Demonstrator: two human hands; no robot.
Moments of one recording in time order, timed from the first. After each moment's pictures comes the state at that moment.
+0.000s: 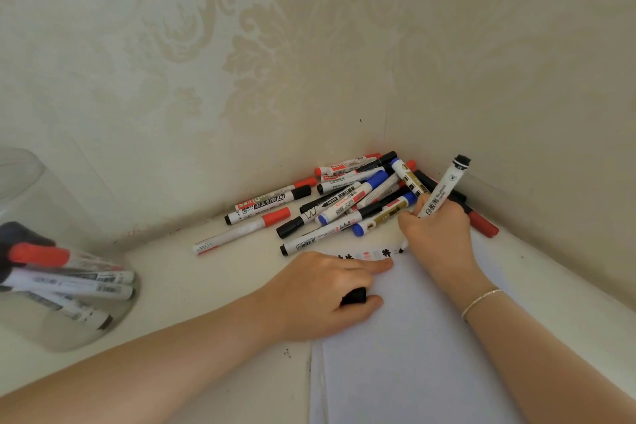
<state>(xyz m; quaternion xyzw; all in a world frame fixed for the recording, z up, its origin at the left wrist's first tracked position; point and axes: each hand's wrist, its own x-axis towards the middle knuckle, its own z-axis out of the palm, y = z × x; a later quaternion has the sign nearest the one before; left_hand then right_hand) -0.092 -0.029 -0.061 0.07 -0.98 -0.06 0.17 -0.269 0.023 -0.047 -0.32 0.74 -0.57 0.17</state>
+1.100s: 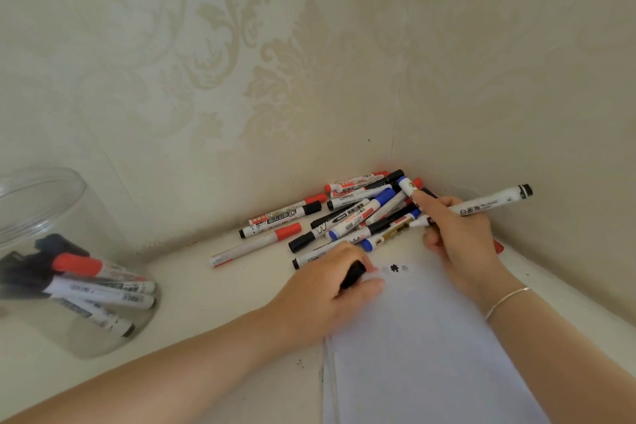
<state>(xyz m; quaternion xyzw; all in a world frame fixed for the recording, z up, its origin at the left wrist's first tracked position) -0.083 -0.018 -0.041 0.22 -0.92 -0.28 0.19 -0.277 0.029 -0.019 -0.22 0.58 -0.72 0.32</state>
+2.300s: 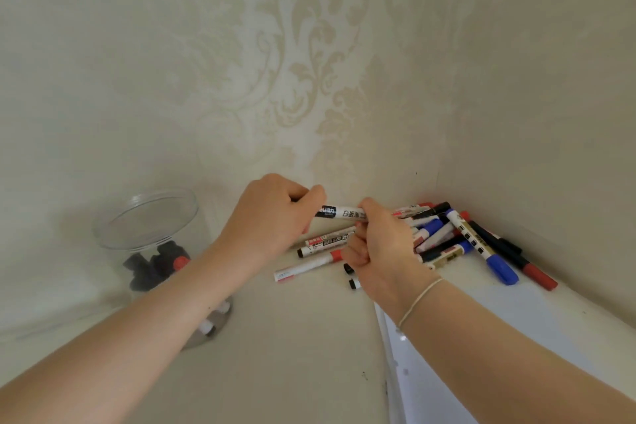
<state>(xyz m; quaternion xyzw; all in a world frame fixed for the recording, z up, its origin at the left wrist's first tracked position) -0.005 -0.047 0.085 0.44 -0.81 -0.20 0.34 -0.129 -0.016 0.043 -0.11 0.45 -0.72 0.51</state>
